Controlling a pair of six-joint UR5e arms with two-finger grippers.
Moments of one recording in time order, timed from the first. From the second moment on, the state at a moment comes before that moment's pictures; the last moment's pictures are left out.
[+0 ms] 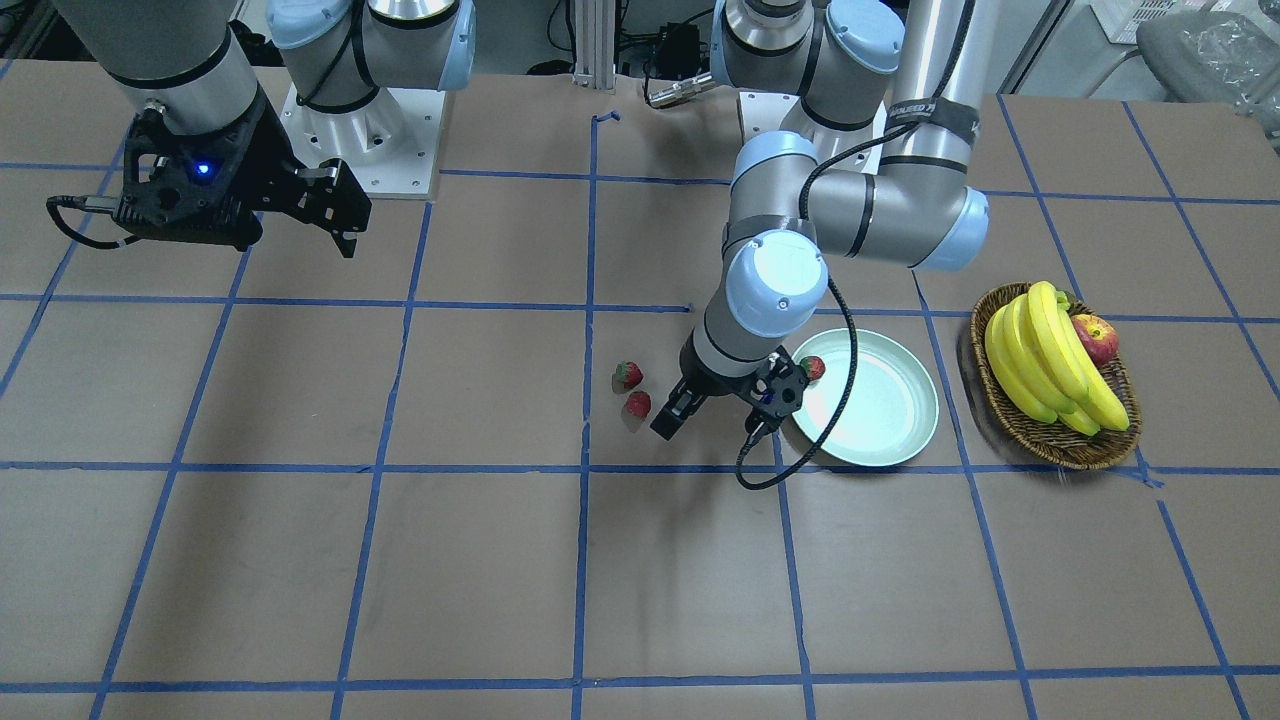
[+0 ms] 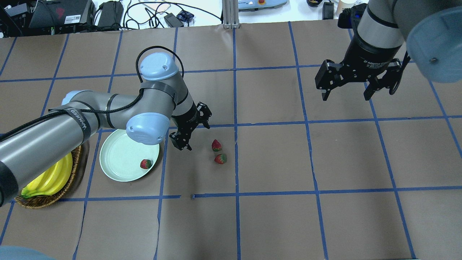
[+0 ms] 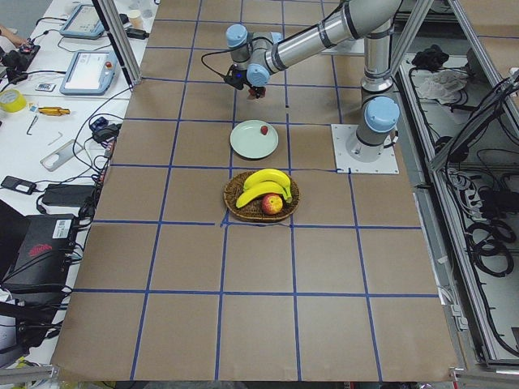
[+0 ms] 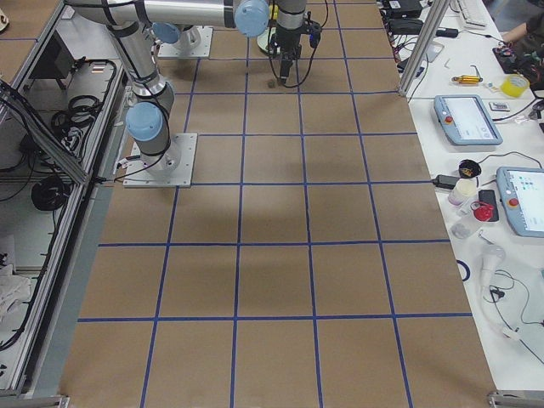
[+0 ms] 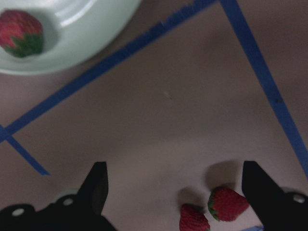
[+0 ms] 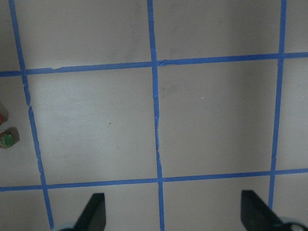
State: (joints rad) left arm -1.76 -1.94 -1.88 -0.98 1.43 -1.09; right arm 1.55 -1.60 1.64 -1.54 -1.58 0.03
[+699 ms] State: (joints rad) left arm -1.83 -2.02 -1.87 -0.93 1.43 -1.07; right arm 1.55 -1.60 1.64 -1.54 -1.58 0.03
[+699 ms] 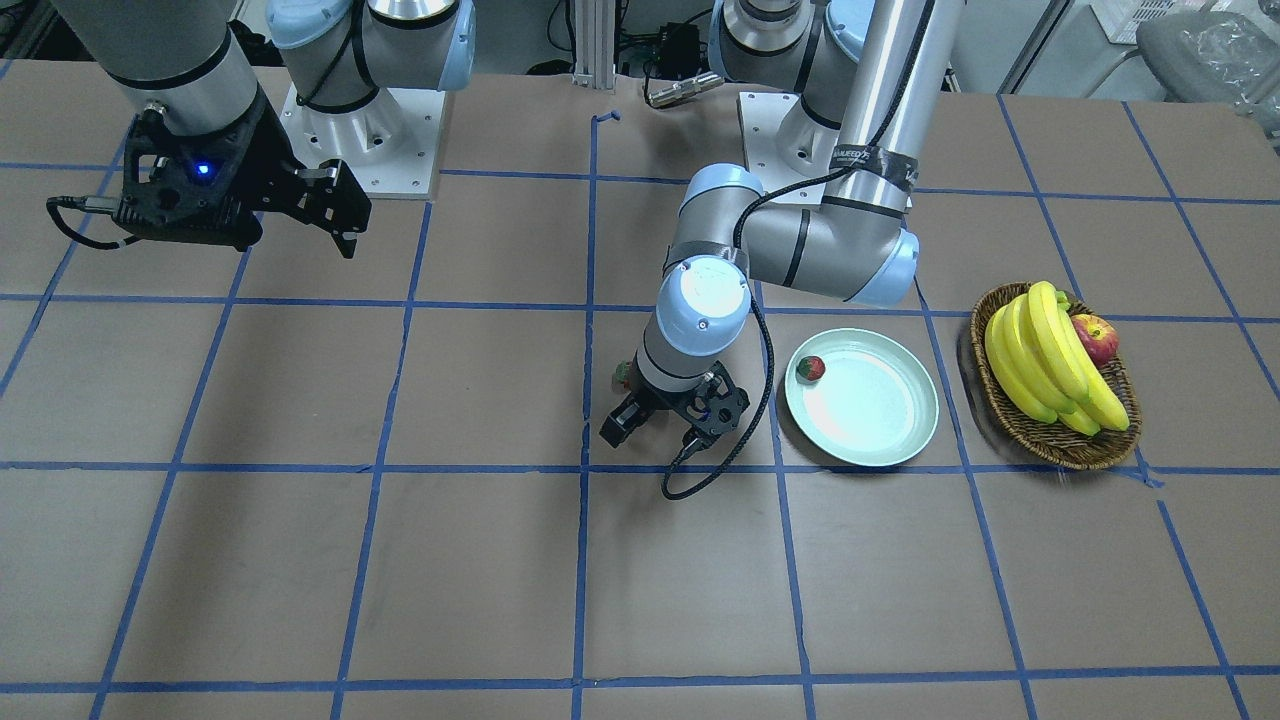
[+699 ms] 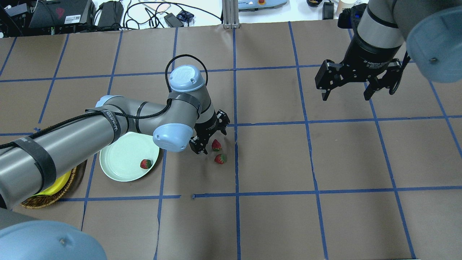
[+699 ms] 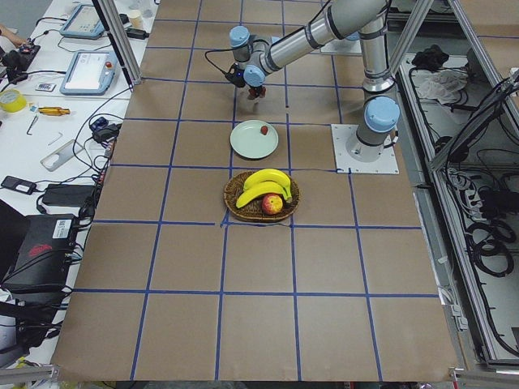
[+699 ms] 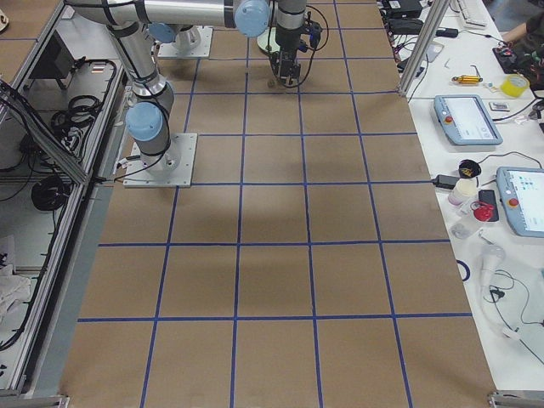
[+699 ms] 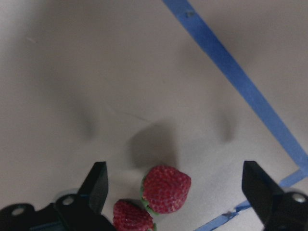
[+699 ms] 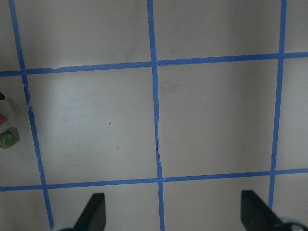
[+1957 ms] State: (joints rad) left arm -1.67 -1.95 -1.85 -1.08 1.45 -0.72; right arm 1.55 -1.60 1.64 -1.54 -1.58 0.03
